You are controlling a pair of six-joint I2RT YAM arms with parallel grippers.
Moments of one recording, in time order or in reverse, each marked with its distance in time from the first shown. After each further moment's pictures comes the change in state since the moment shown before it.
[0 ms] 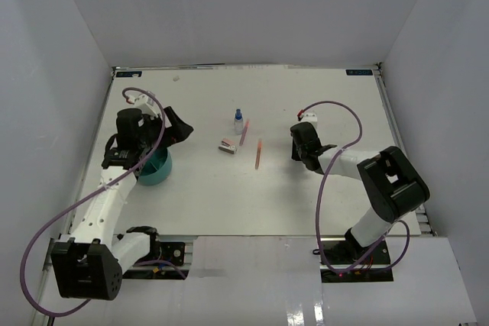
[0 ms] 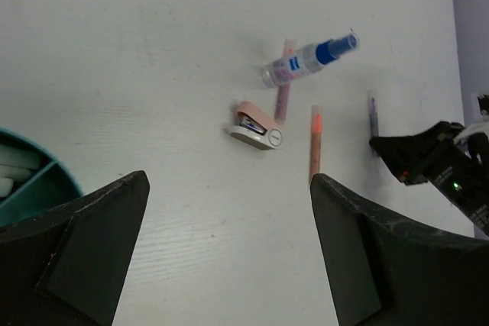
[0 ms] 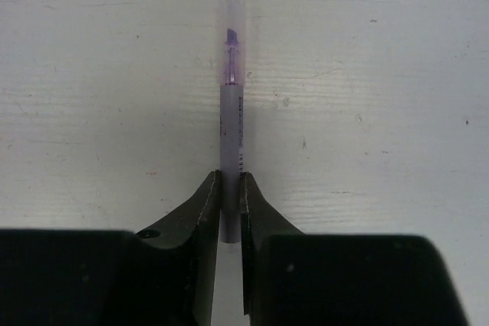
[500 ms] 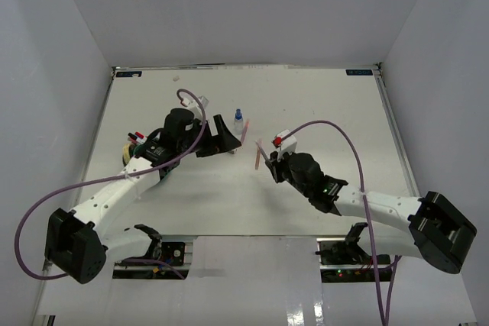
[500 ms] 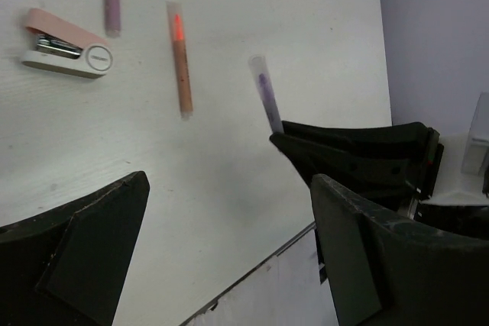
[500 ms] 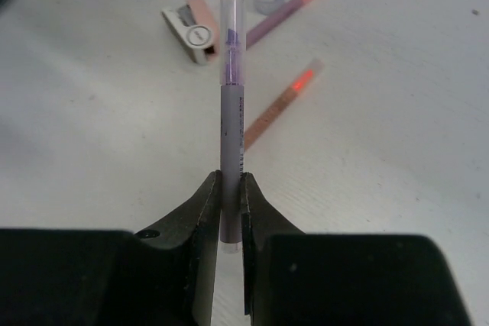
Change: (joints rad) left arm -0.466 0.106 0.061 0.005 -0.036 -0.229; right arm 0.364 -0.435 -0.237 0.195 -0.068 -0.205
